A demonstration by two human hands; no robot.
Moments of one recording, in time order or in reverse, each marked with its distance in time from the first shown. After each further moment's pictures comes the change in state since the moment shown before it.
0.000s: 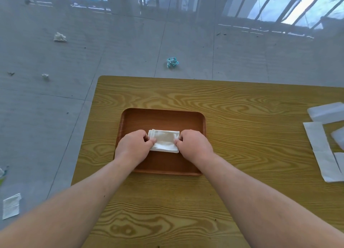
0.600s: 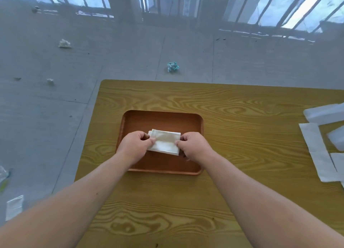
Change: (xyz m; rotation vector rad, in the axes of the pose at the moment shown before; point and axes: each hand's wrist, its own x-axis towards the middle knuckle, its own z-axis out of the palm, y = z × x) left_hand 0.003 -0.007 0.001 -0.375 -0.092 -0.080; right_hand -0.011 0.010 -0.009 0.566 -0.155 0.116
